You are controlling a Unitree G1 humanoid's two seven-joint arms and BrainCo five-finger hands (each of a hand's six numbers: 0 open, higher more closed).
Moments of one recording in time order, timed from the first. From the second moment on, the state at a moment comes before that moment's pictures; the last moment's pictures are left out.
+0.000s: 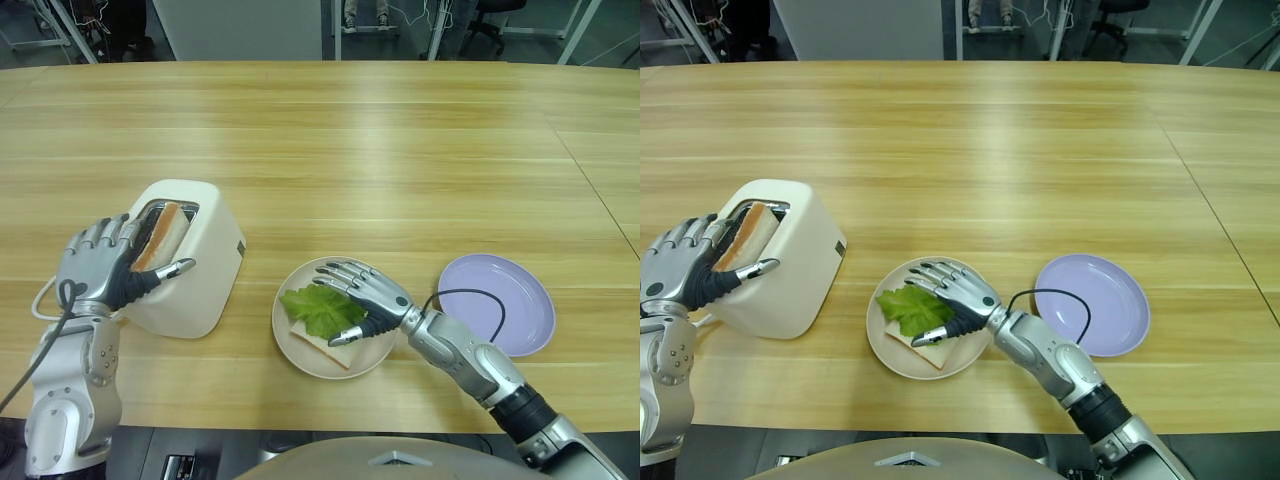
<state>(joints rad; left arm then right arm) 0.28 0.59 0.31 -0.41 1.00 0.18 -0.24 -0.08 -0.41 0.53 -0.03 -0.89 -0.39 -0.01</state>
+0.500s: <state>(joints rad) 0.12 0.59 0.26 -0.39 0.86 0.19 -0.23 0.18 -0.46 0.41 -0.28 -0.83 -0.35 0.02</state>
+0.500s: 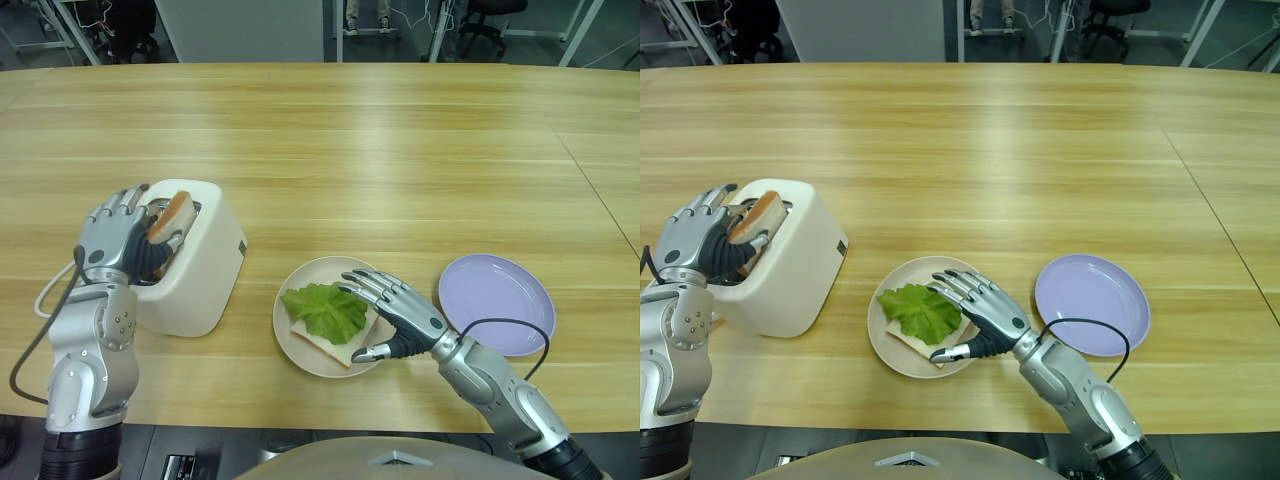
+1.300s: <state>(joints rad) -0.08 0.50 0.46 -0.81 0.35 0.27 -0.24 0.27 -0.58 0.12 -0.40 -0.77 -0.43 -0.08</state>
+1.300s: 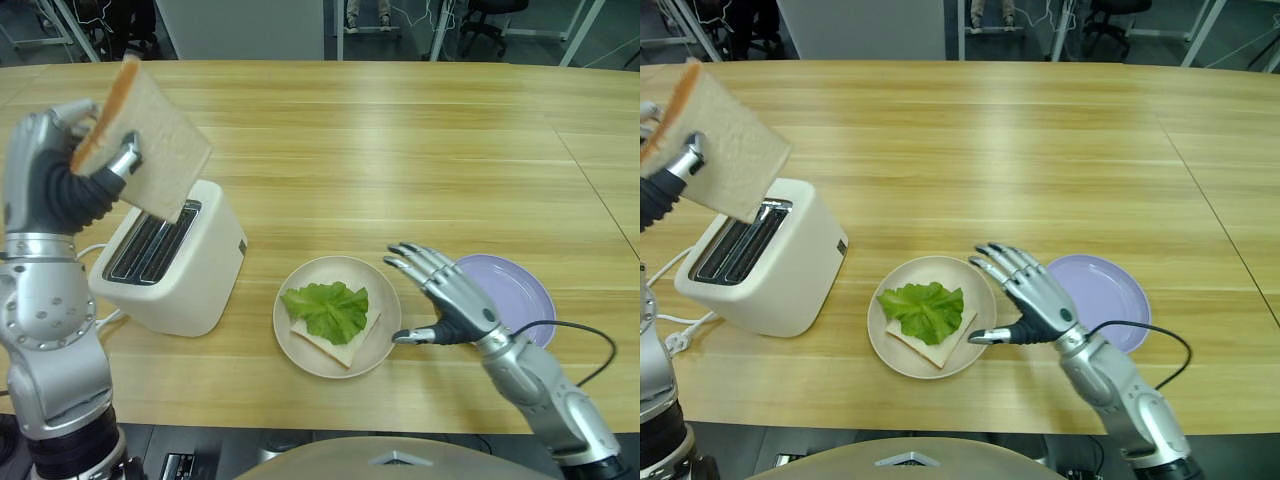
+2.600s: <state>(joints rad) 0.17 0.21 -0.30 -0.42 0.21 0.41 -0.17 0.10 -0.64 0.33 -0.15 -1.09 -0.71 -0.12</state>
